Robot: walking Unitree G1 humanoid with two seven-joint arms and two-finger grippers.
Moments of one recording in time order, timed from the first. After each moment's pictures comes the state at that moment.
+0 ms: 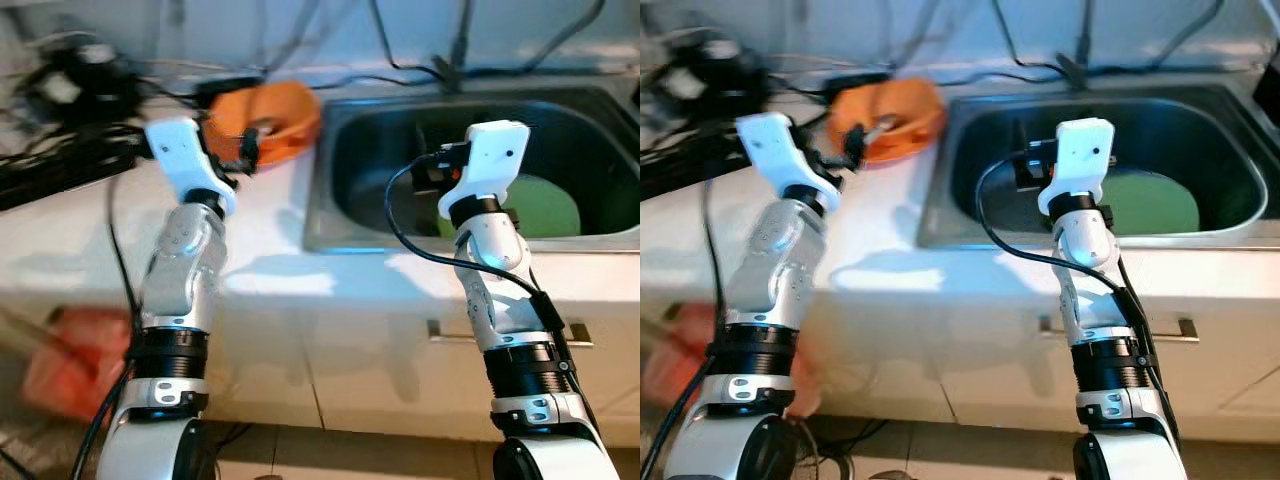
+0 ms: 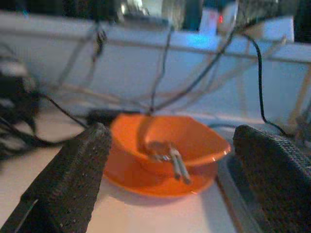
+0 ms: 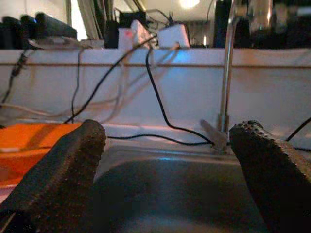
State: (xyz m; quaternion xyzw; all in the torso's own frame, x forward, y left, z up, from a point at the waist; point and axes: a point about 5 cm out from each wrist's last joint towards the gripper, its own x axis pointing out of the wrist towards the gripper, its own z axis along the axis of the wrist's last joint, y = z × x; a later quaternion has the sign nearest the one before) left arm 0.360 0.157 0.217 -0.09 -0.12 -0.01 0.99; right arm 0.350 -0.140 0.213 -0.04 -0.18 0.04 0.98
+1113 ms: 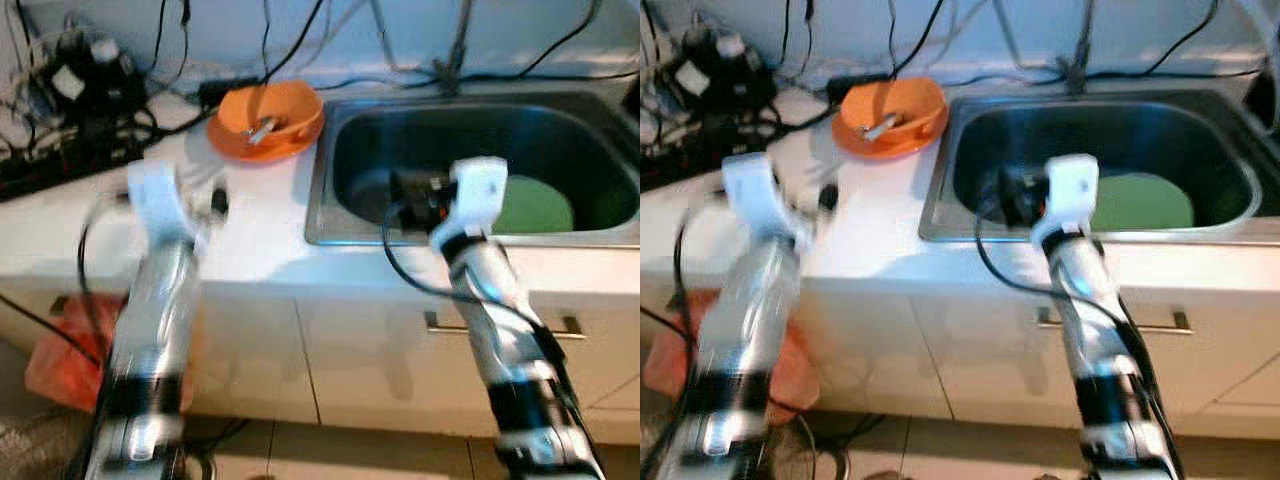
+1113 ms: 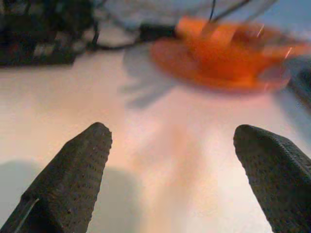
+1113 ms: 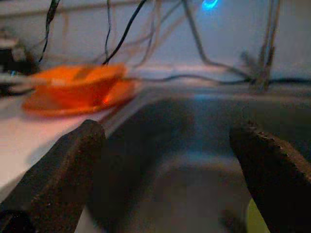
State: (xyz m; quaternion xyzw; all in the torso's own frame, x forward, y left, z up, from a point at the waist) left arm 0.325 0.190 0.152 -0.08 0.03 0.05 1.00; right arm 0.328 -0.139 0.171 0.00 -0.07 0.11 0.99
